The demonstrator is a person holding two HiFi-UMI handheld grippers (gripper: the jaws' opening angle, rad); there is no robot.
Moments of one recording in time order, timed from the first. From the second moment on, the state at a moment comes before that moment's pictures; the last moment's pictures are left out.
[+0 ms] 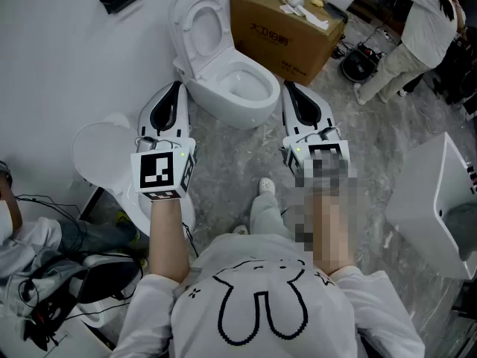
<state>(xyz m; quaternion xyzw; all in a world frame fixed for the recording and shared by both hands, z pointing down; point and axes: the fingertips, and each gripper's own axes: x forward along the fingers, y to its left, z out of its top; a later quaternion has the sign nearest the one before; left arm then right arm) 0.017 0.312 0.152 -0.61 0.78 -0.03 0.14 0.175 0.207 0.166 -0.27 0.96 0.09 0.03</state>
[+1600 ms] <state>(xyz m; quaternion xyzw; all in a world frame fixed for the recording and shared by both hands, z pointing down) -0.124 0.104 0.166 -0.56 0.82 -0.03 0.09 0.038 -0.022 0.187 -0.22 0.97 0.06 0.01</state>
